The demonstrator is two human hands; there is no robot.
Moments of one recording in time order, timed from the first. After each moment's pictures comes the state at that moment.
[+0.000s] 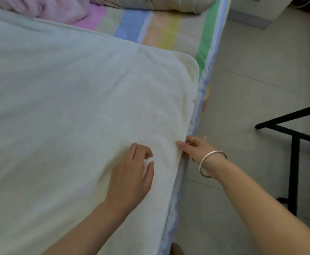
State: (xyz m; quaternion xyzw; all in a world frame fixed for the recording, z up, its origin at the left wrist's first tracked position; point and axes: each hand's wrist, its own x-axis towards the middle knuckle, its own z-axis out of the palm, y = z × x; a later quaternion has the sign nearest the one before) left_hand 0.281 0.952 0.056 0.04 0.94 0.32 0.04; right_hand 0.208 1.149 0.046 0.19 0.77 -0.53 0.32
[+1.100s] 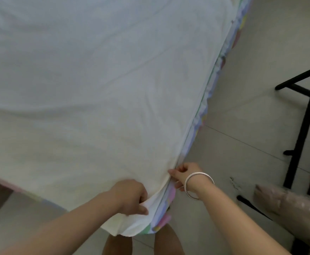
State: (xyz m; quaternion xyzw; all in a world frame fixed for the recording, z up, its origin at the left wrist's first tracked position) left_hand 0.616 0.866 0.076 0.14 0.80 0.15 0.57; right_hand 0.572 1.064 0.047 0.26 0.75 -0.39 0.47
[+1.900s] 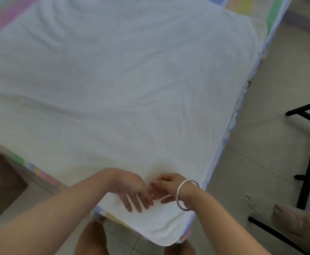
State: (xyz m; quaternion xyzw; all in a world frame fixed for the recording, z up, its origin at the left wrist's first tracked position) left_hand 0.600 0.760 0.089 -0.13 0.55 0.41 0.71; right_hand 0.591 0.938 0.089 0.15 0.64 -0.47 0.59
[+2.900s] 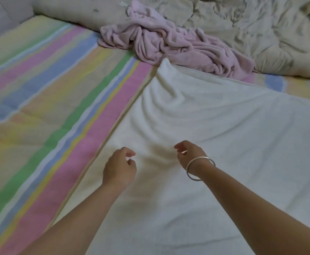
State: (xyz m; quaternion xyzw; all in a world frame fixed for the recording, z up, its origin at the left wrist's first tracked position) left_hand 0.338 0.275 0.079 -0.19 0.91 0.36 0.07; right_hand 0.280 0.485 0.098 0.05 0.92 -0.32 0.21
